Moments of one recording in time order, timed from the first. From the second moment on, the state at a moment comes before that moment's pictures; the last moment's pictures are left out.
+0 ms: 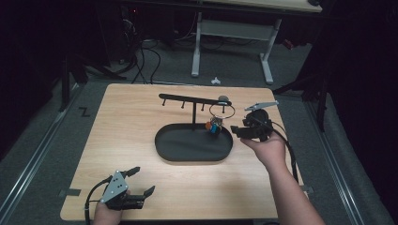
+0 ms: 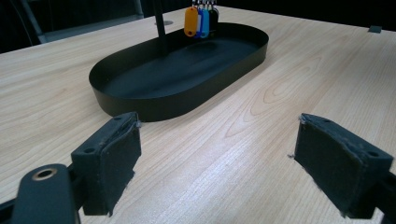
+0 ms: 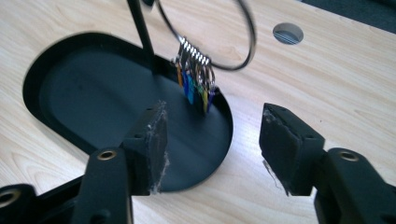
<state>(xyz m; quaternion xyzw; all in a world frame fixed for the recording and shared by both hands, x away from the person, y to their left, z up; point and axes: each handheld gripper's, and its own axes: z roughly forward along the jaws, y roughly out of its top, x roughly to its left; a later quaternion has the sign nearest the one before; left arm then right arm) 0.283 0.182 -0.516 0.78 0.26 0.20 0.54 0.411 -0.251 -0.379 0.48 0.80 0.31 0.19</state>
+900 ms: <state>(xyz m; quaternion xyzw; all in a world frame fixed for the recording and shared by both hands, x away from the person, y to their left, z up) 0.287 0.178 -0.517 0.78 0.26 0.20 0.53 0.314 -0.279 -0.490 0.50 0.74 0.36 0.27</state>
